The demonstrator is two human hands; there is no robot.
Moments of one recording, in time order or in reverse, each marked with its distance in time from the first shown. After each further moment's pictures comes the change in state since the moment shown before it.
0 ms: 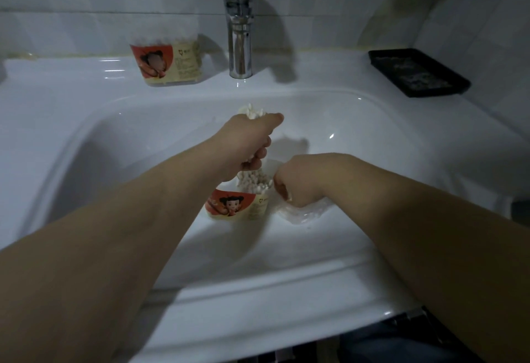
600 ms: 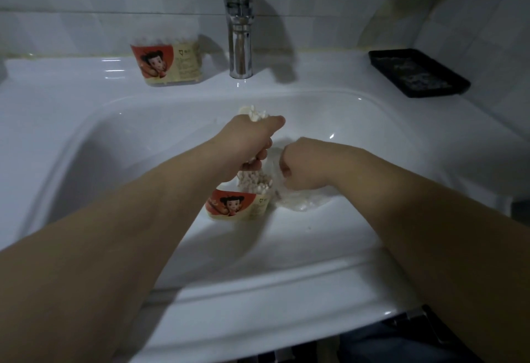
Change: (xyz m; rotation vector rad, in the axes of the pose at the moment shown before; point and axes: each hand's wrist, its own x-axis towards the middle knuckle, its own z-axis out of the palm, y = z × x) left_hand -0.004 0.001 0.001 0.068 0.004 0.041; right_hand -0.002 0.013 -0.005 0.131 0.252 0.057
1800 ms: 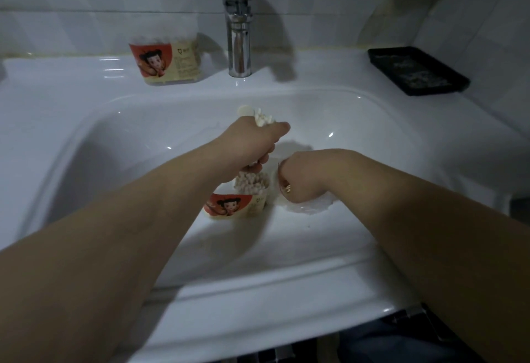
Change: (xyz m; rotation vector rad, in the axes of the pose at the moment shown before) left_hand 0.004 -0.005 0.003 0.129 -0.030 0.051; right_hand -0.008 -0.015 -0.002 -0.045 -0.269 0.037
